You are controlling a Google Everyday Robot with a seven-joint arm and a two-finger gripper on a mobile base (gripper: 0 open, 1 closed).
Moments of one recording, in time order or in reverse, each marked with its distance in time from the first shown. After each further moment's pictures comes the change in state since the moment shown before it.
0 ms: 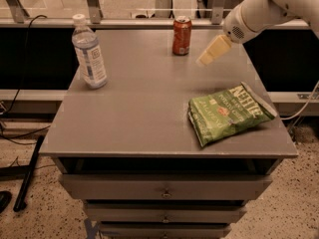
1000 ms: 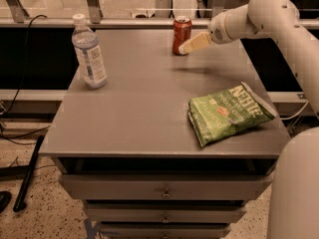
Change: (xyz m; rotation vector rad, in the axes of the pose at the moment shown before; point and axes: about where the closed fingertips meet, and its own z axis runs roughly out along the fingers) arm -0.035 -0.053 0.086 0.029 -0.280 0.161
